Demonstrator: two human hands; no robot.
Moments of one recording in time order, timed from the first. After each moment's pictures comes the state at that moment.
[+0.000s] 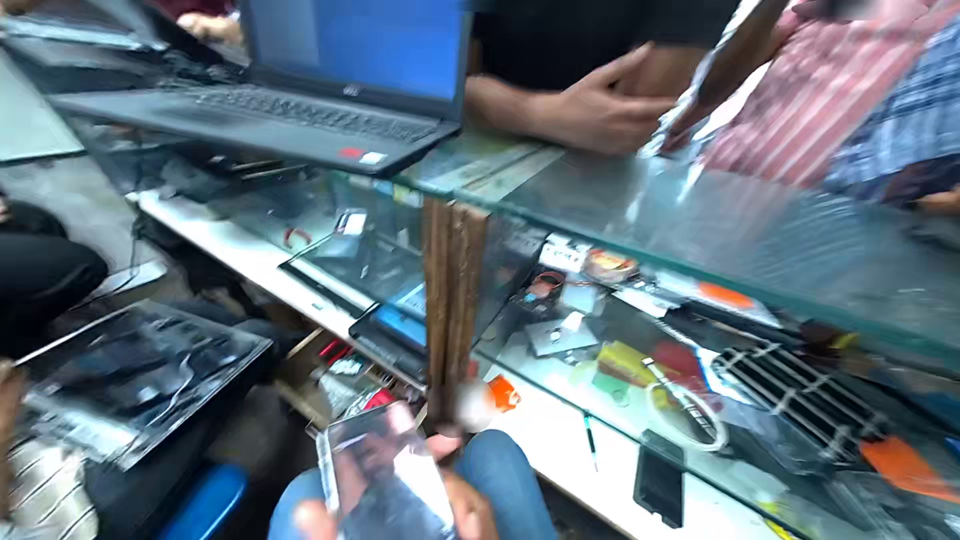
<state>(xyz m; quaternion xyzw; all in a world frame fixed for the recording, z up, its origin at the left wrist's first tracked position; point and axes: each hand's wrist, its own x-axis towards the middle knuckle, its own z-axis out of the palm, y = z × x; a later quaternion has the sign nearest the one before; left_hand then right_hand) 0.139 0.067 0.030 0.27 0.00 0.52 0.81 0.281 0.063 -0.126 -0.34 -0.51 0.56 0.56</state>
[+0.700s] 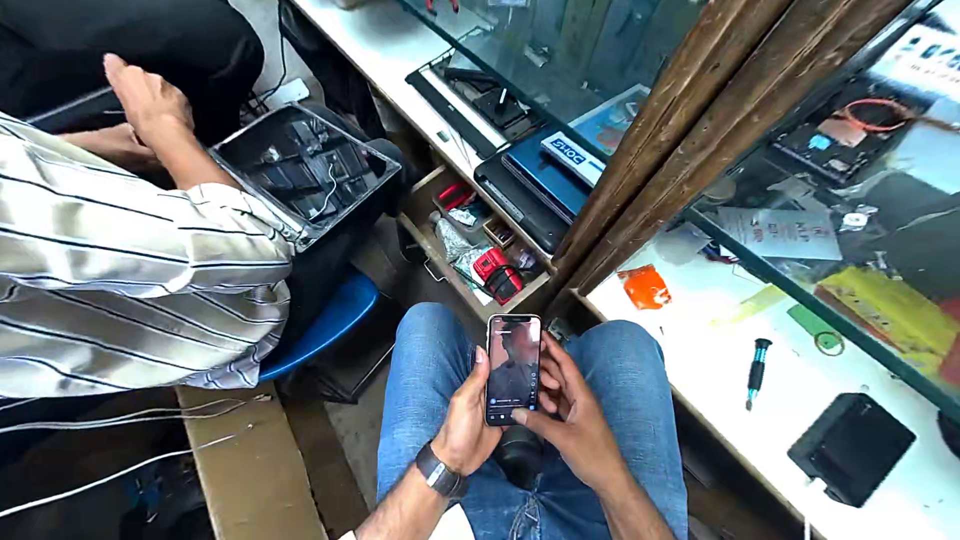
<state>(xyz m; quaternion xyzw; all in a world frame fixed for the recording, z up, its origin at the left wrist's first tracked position) 0.111 0.039 -0.135 0.13 0.31 0.54 0.77 0.277 0.060 -0.146 -0.45 -0.51 0.64 0.37</state>
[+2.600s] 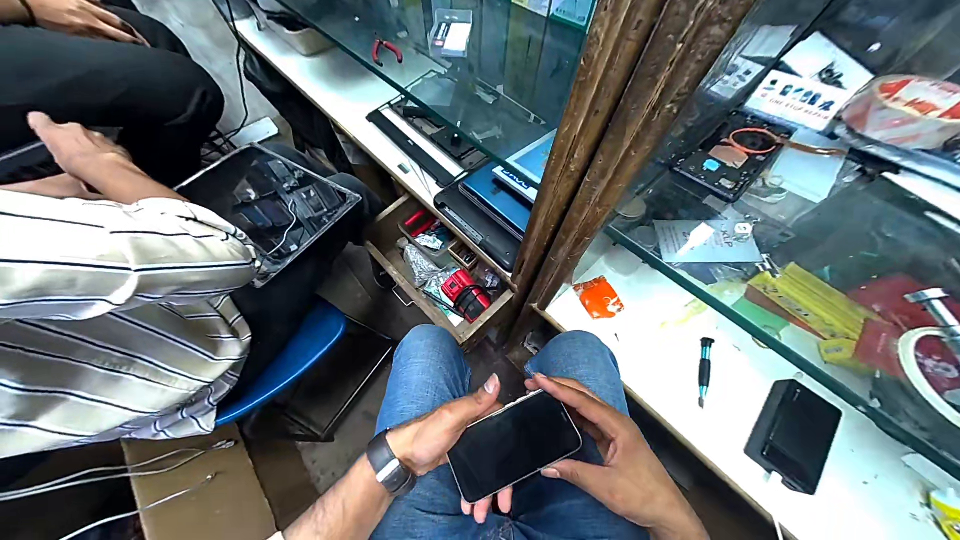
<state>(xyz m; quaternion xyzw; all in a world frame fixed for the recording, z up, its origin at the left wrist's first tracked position) 0.094 0.077 -0.099 0.35 0.21 0.14 0.90 0.359 0.066 -0.119 -0.31 -0.65 0.58 0.38</state>
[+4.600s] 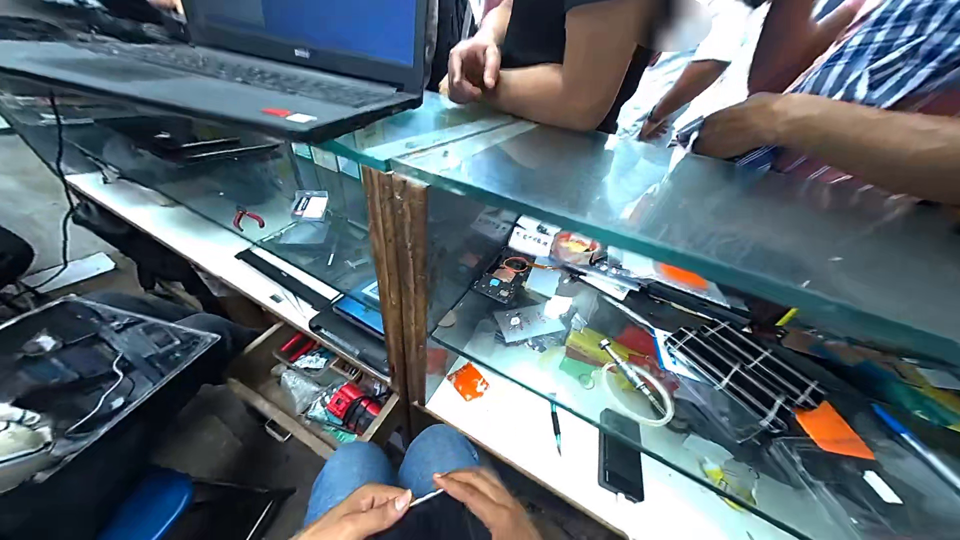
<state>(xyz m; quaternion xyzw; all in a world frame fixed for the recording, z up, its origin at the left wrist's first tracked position) 0.115 0.113 -0.089 0.52 0.26 0.13 0.81 0.375 0.046 -0.111 -0.43 -0.74 0.32 0.40</state>
